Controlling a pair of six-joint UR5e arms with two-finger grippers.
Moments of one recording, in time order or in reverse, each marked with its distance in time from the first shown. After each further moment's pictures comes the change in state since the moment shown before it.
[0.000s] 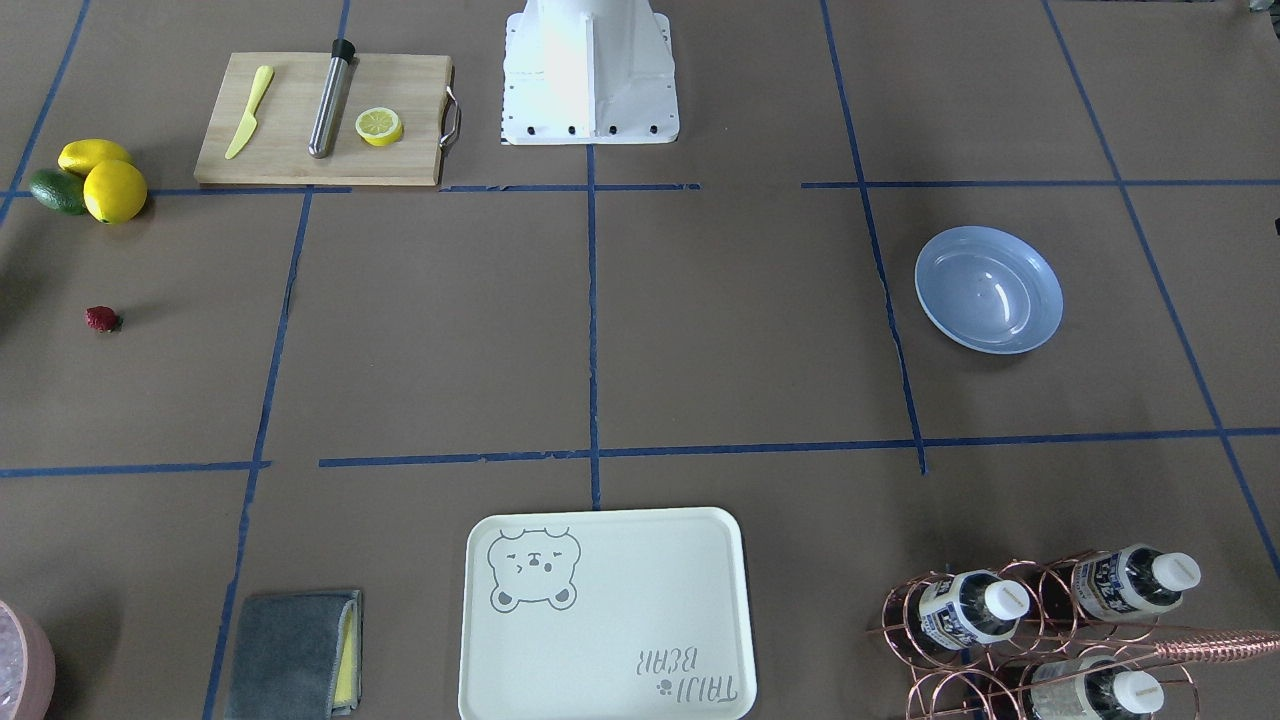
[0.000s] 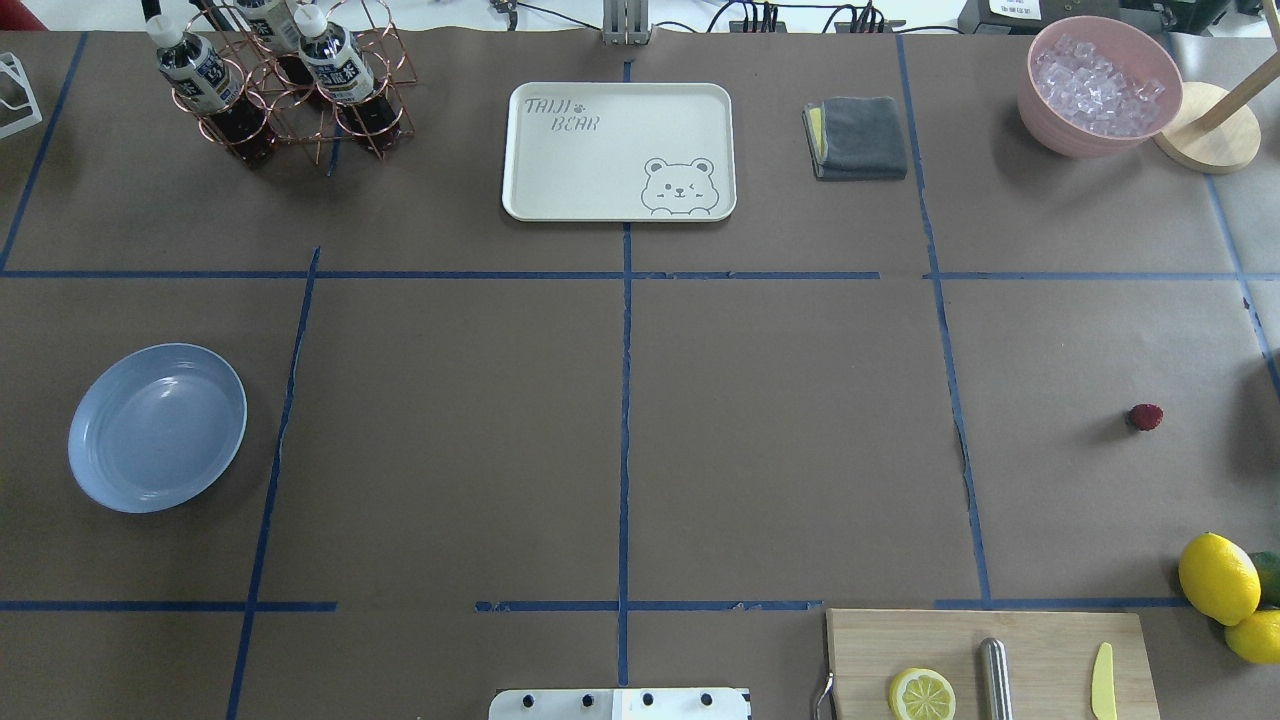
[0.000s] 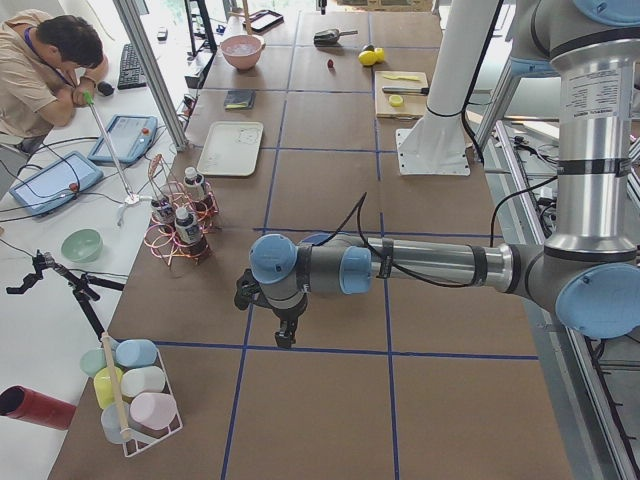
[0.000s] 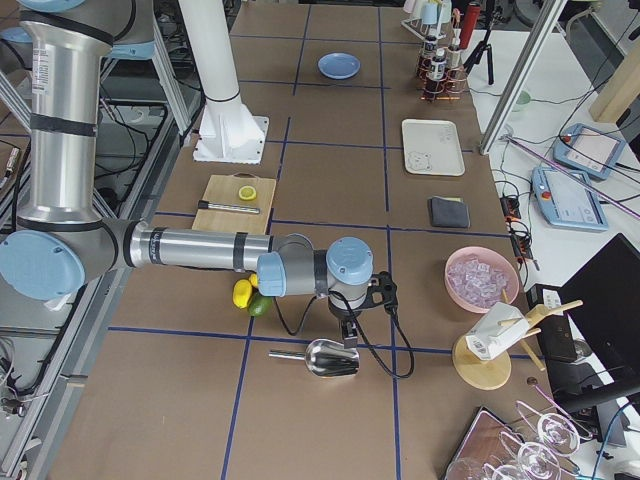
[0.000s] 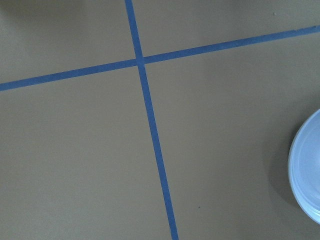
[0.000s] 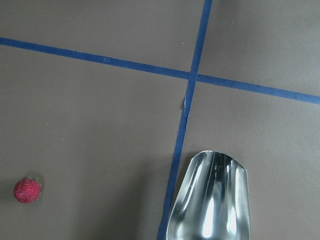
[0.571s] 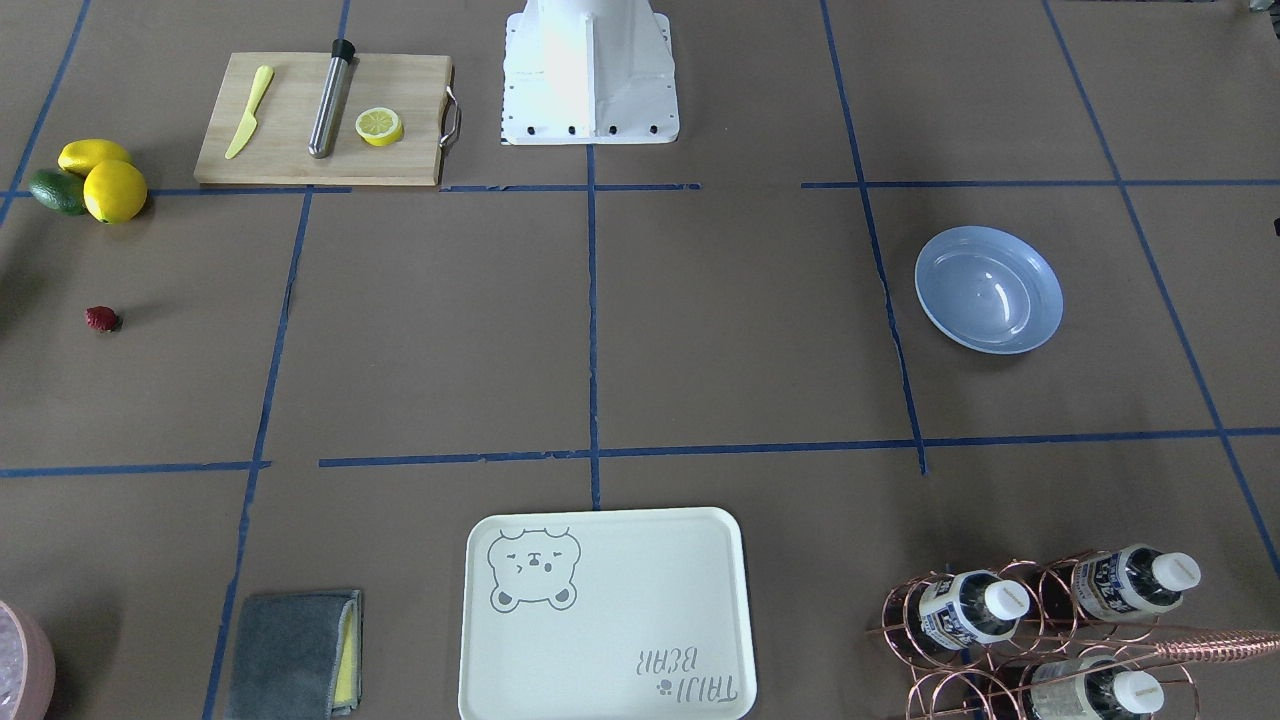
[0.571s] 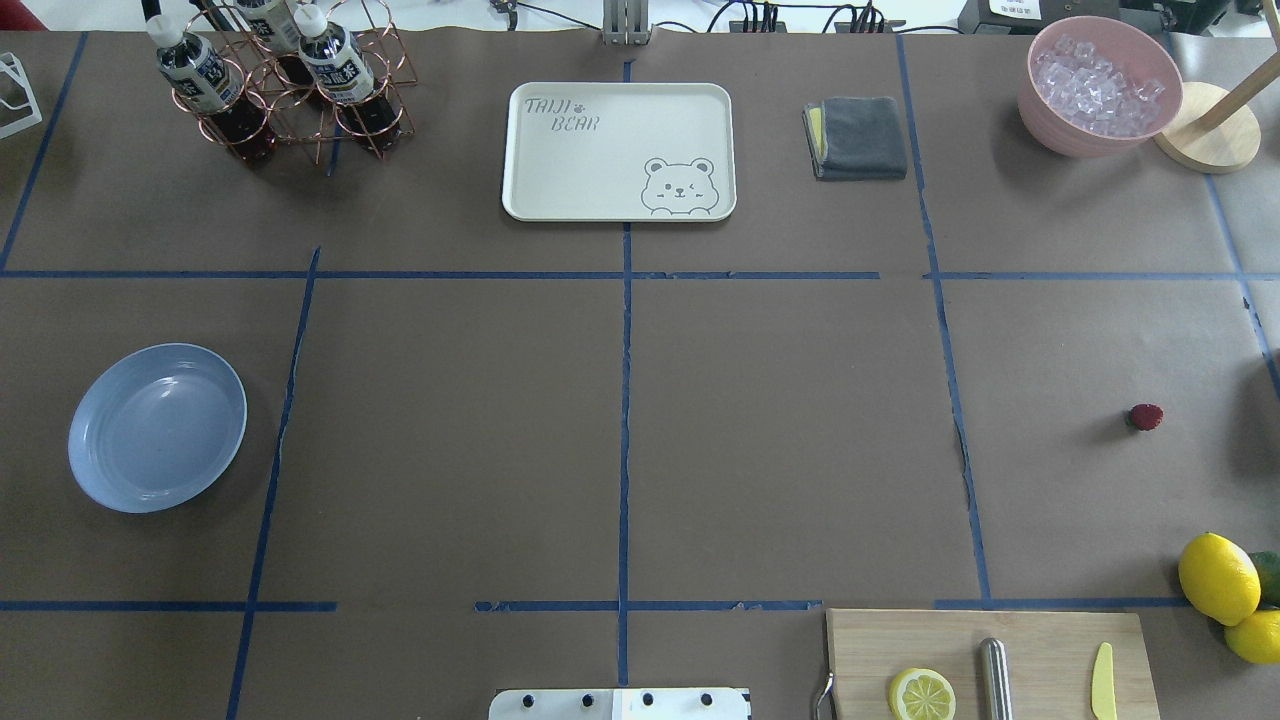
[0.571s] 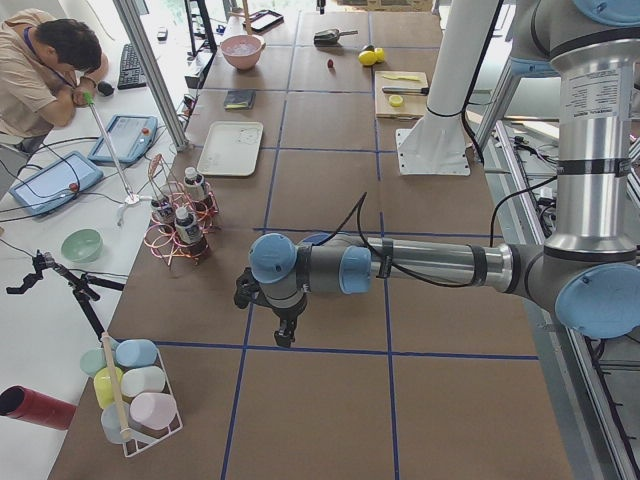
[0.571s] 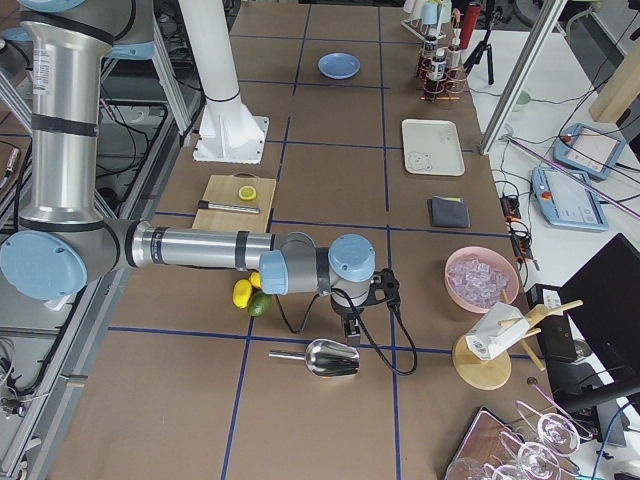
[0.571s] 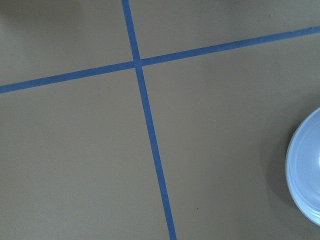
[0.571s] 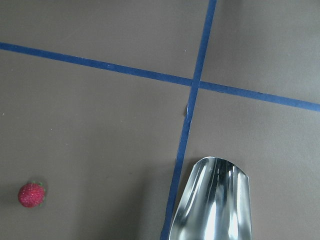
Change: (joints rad) left arm 0.000 -0.003 -0.001 -0.011 -0.004 0.005; right arm -0.001 0.011 0.005 0.000 0.000 0.001
